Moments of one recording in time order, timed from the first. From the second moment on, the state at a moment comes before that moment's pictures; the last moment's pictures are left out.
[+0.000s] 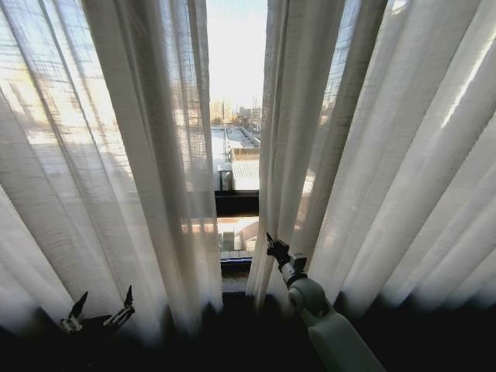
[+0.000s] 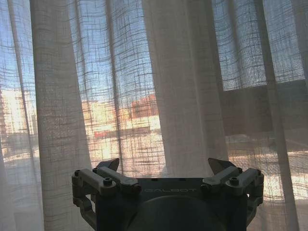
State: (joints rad) left arm 1.99 -1.51 -0.90 -2.39 -0.19 -0.12 -0.05; right arm -0.99 1.23 0.20 1.83 0.40 -0.23 0.21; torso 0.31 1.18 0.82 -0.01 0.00
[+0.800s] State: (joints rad) left arm 2.01 -1.53 -0.90 -2.37 -0.18 -0.15 -0.04; right arm -1.01 1.20 0.24 1.87 0.45 -0.27 0.24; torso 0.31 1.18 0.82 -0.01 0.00
